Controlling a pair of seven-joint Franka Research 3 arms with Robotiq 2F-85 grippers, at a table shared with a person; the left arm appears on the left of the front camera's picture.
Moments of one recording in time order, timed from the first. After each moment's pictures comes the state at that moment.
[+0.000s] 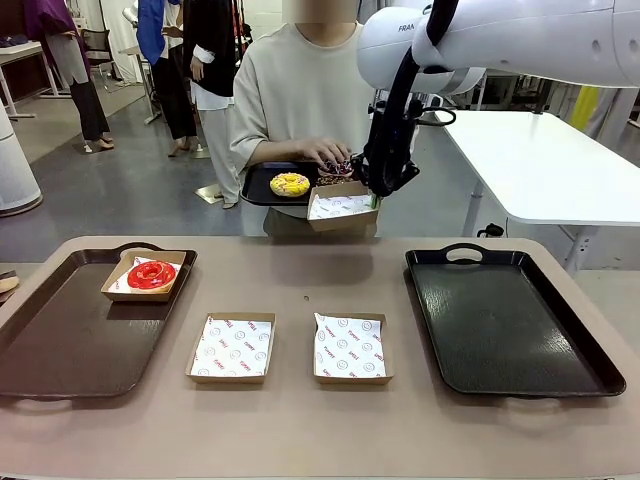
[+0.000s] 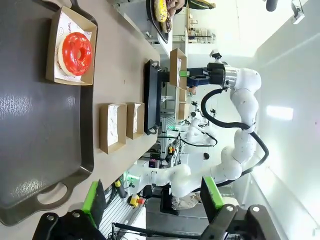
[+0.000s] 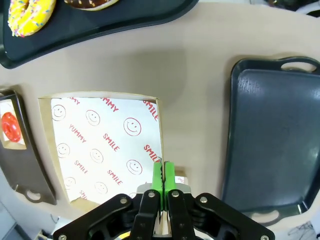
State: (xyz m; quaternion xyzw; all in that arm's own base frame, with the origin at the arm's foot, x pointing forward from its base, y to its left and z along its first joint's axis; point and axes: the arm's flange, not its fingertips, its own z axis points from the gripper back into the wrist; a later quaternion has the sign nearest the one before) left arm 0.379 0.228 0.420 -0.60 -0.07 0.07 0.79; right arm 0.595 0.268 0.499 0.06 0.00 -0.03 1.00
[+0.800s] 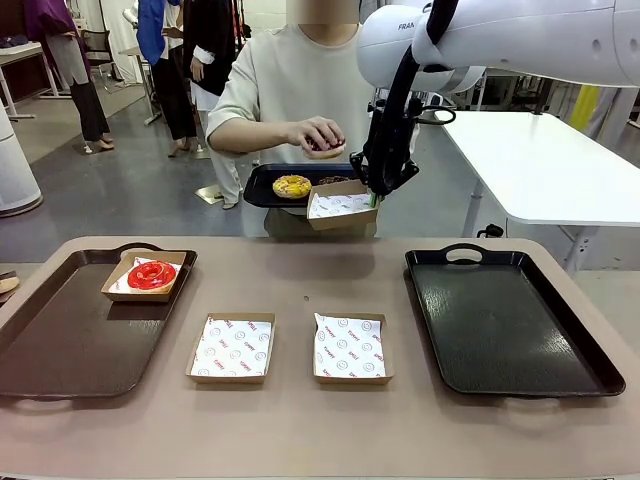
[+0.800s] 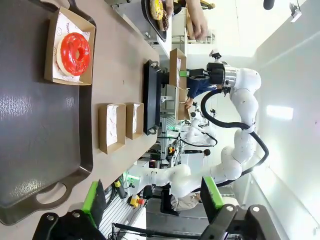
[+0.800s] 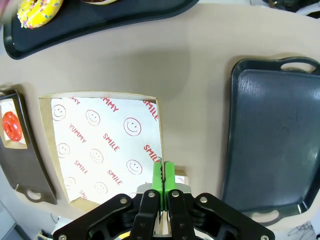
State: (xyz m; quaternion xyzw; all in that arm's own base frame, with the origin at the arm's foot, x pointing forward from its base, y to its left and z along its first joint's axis) left arm 0.377 0.227 0.422 -0.60 -0.07 0.07 0.79; right arm 0.594 0.268 0.502 0.06 0.00 -0.03 1.00
